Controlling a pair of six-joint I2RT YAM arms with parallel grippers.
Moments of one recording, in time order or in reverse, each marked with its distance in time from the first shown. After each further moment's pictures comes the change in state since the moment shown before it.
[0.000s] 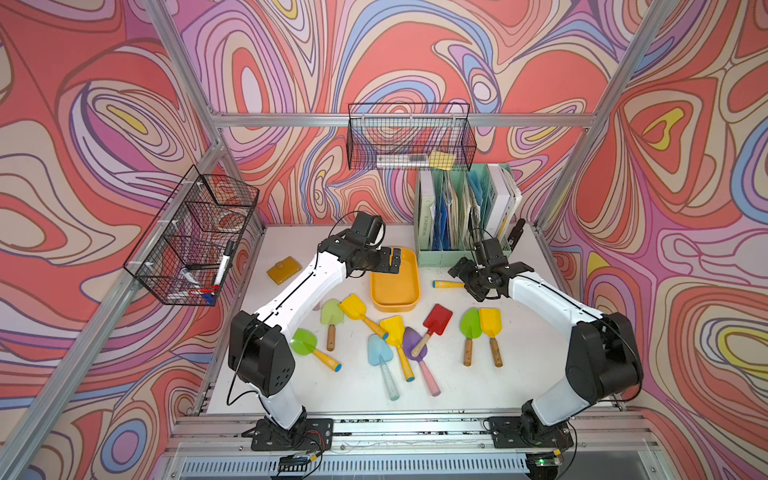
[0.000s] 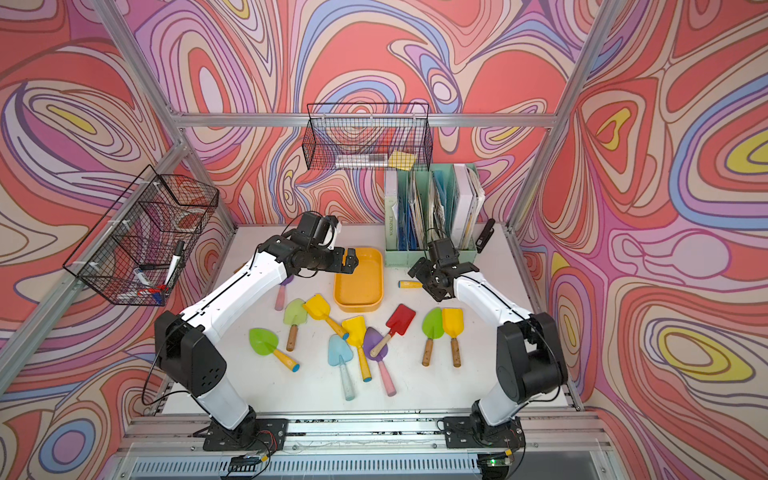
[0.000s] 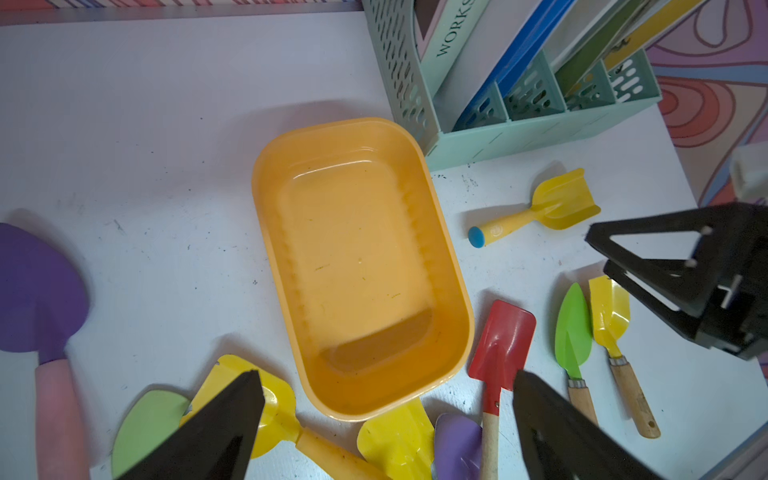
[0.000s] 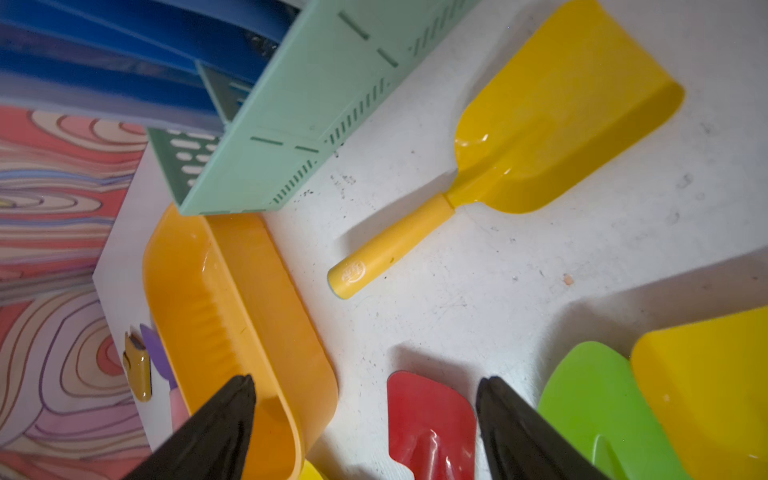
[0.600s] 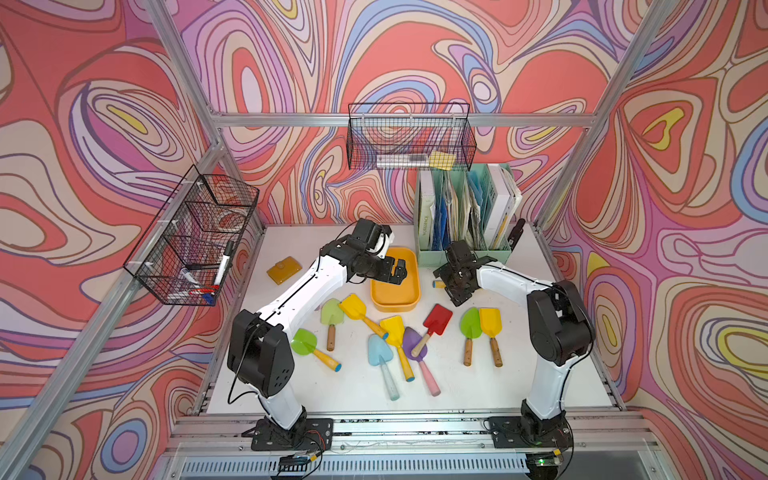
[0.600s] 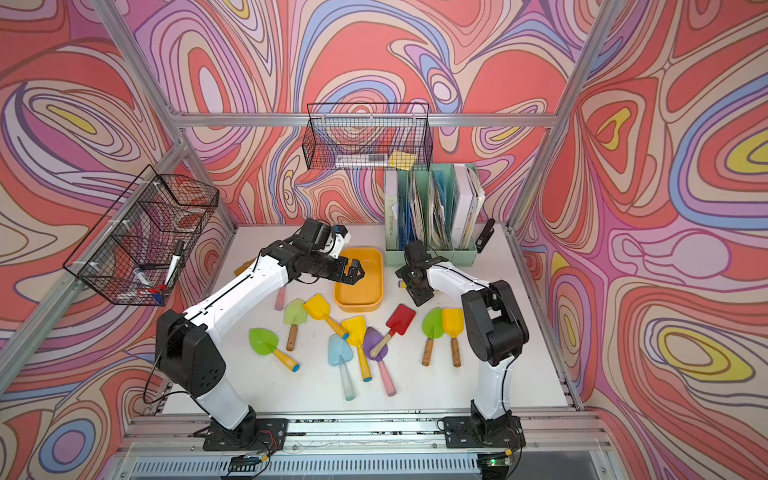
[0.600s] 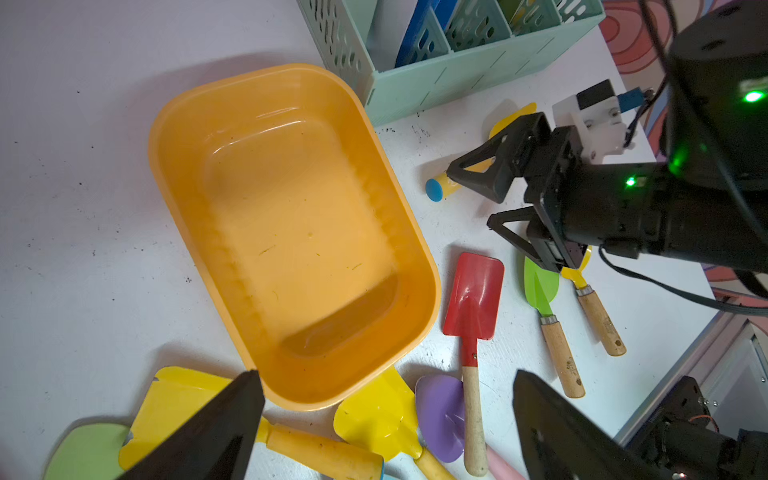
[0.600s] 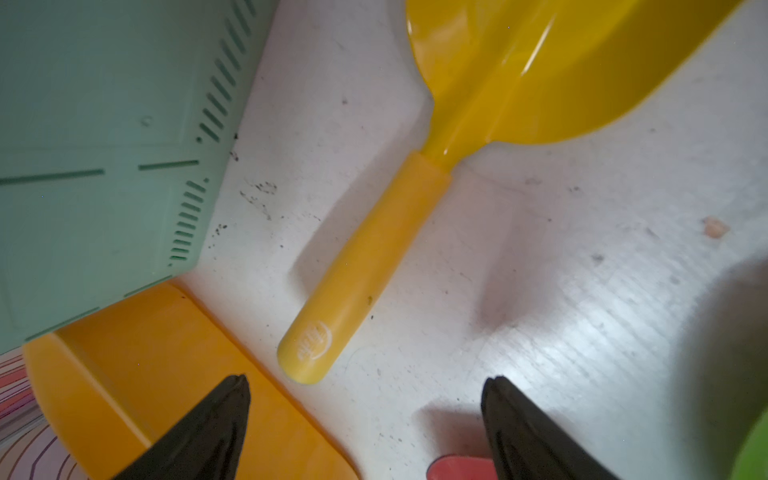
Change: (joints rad) left arm 0.000 -0.002 -0.050 0.007 0.153 0.094; right arm 0.085 0.302 0.168 -0.044 0.060 0.325
